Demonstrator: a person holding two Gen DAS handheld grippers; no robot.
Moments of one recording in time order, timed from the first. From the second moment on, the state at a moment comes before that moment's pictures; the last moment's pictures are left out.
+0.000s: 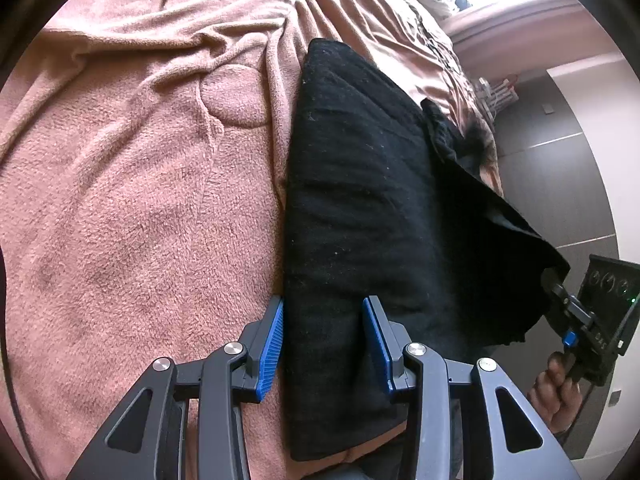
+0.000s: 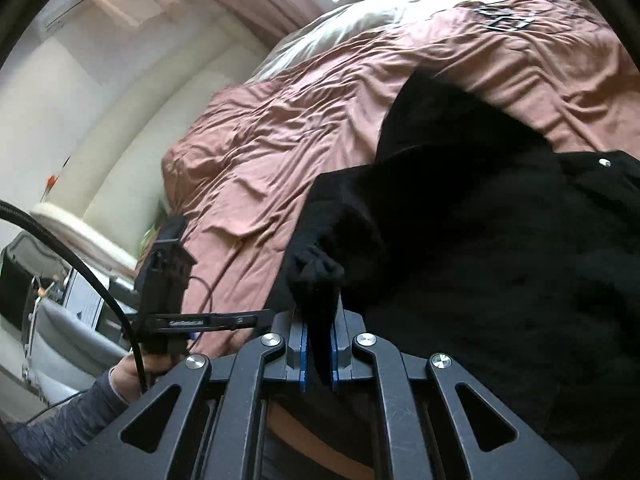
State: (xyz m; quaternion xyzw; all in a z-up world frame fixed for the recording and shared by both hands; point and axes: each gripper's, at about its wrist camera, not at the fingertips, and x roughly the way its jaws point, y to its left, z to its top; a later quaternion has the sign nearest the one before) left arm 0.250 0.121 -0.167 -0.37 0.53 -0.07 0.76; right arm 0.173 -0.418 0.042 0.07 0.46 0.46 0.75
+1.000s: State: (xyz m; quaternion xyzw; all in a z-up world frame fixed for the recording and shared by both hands) left arm 0.253 0.117 -0.164 -0.37 0.53 -0.05 0.76; right arm 0.140 -0.629 0.089 0.06 0.39 0.25 0.89
